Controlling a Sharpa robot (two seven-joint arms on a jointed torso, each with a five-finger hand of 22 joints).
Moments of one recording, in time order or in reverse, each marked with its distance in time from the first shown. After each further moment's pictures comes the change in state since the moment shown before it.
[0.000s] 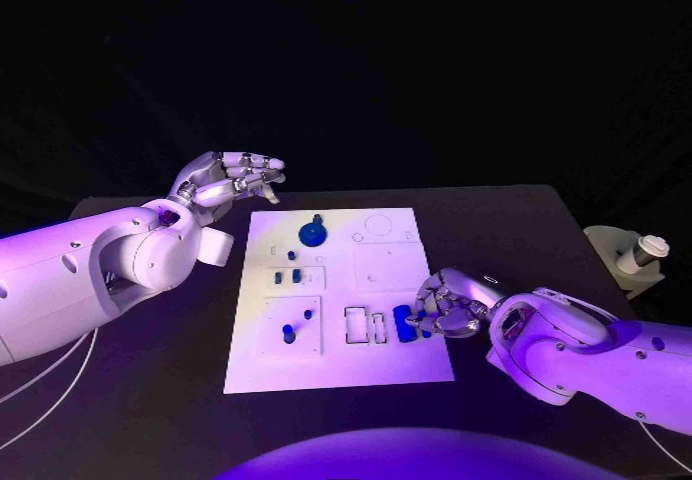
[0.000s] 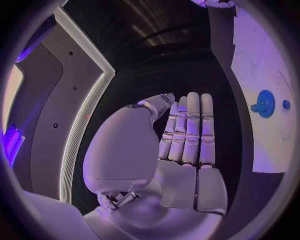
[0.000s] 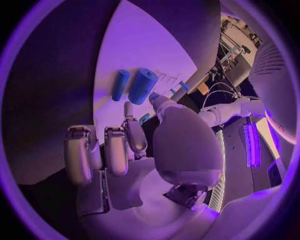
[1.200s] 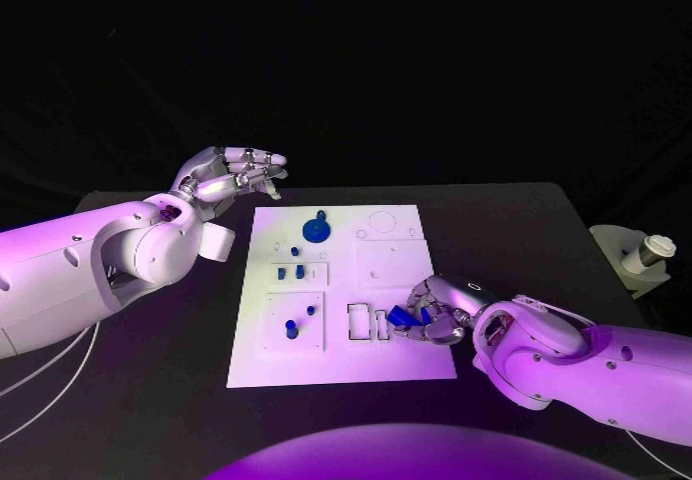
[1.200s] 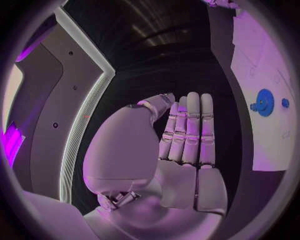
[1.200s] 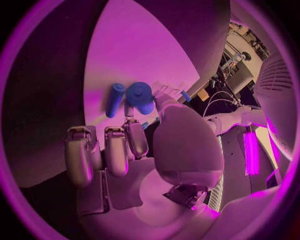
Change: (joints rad) left arm 0.000 -0.011 0.000 0.004 0.000 0.006 -0.001; left_hand 0.000 0.000 0.000 0.000 0.000 0.000 0.000 0.000 -0.001 0.000 0.000 0.000 0.000 0.000 0.000 0.000 0.001 0.000 0.000 0.000 0.000 0.000; right arm -0.046 0.084 0.005 -0.046 -0.084 0.002 -0.043; right_hand 0.070 0.031 -0.066 0.005 -0.022 0.034 -0.019 0.020 0.019 0.027 -0.017 0.035 0.014 0.000 -0.011 0.019 0.000 0.000 0.000 0.000 0.029 0.000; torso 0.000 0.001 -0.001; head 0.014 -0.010
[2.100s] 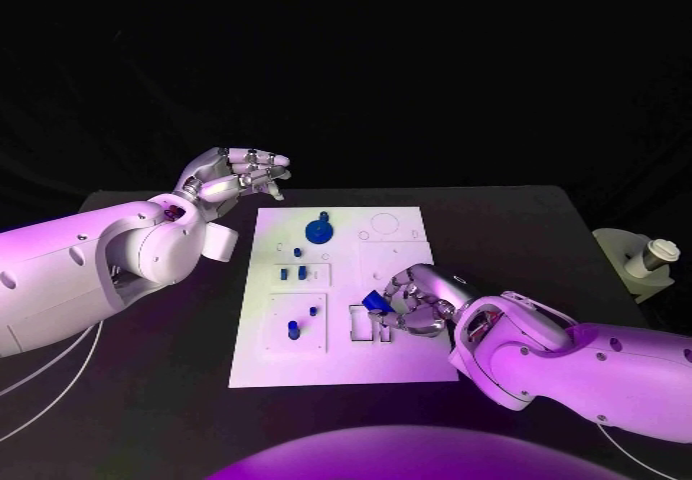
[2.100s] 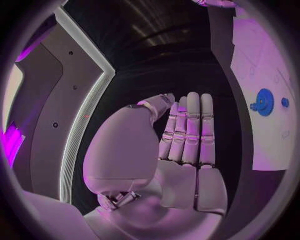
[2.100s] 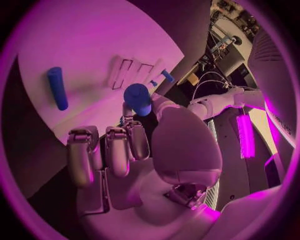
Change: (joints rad) left arm 0.000 0.000 0.000 -0.002 0.000 0.002 -0.001; left_hand -0.004 0.004 0.000 0.000 0.000 0.000 0.000 0.000 -0.001 -0.004 -0.004 0.000 0.000 0.000 0.000 0.000 0.000 0.000 0.000 0.000 0.000 0.000; right arm 0.040 0.063 0.002 0.046 0.138 -0.095 0.038; right_hand -0.036 0.076 0.071 0.015 -0.011 0.017 0.026 0.000 -0.004 0.030 -0.026 0.031 0.001 0.000 -0.021 0.020 0.000 0.000 0.000 -0.022 0.029 0.001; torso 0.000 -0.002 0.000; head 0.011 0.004
